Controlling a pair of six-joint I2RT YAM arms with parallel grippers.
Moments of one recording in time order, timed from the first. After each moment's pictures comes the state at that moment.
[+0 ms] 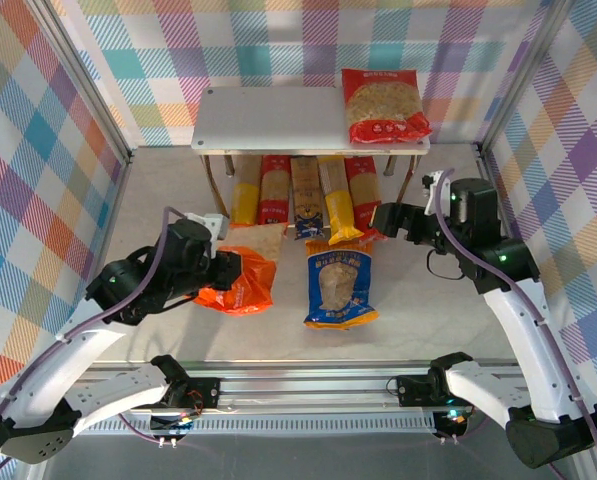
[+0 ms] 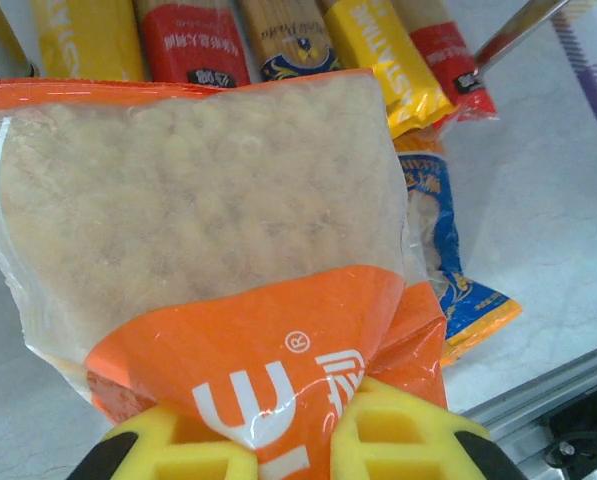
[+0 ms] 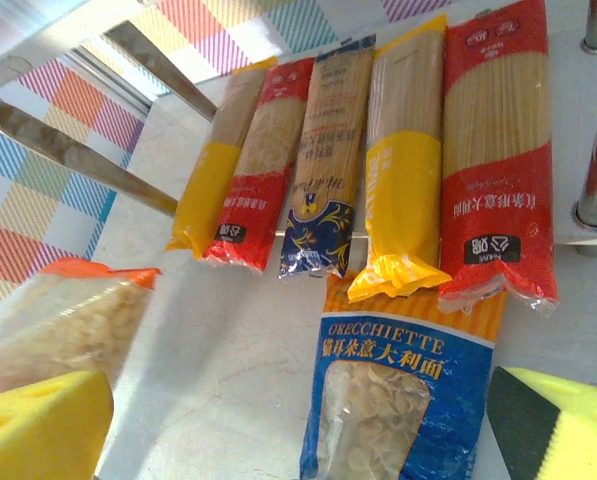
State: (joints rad) left arm -0.76 0.91 1.23 -1.05 -0.11 -0.54; right arm 0.30 0.97 1.21 -0.80 -0.31 0.44
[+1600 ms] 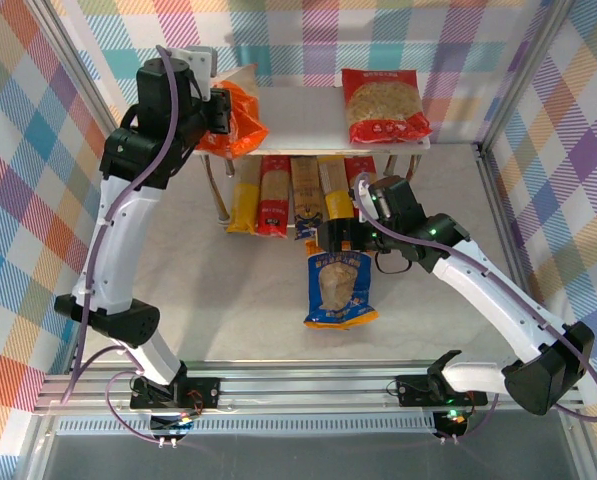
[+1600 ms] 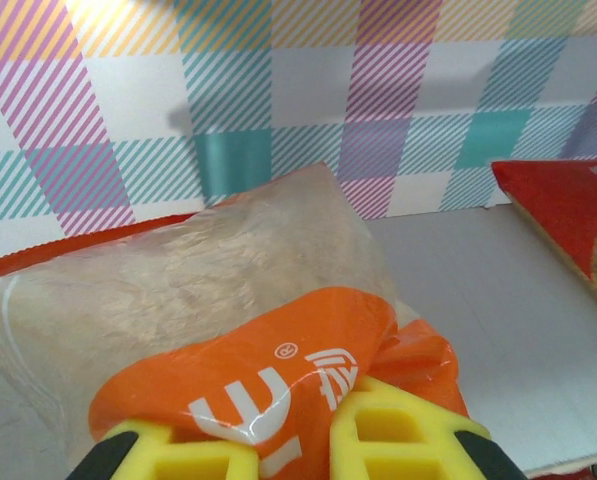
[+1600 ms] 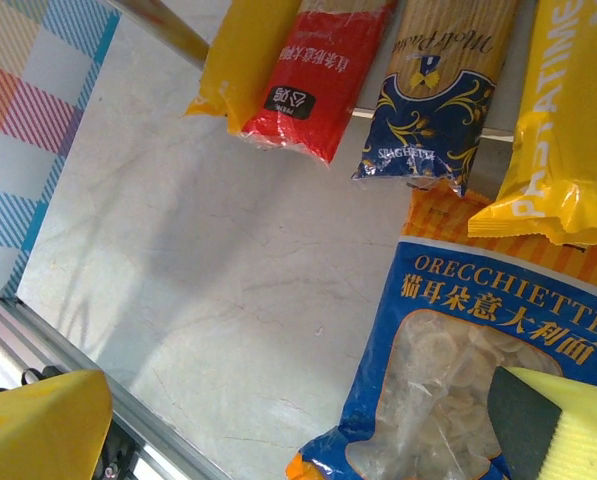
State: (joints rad) left arm -0.38 1.68 2.31 -0.92 -0.15 -0.10; right arm 0.63 1.25 1.25 -0.76 -0.23 0.46
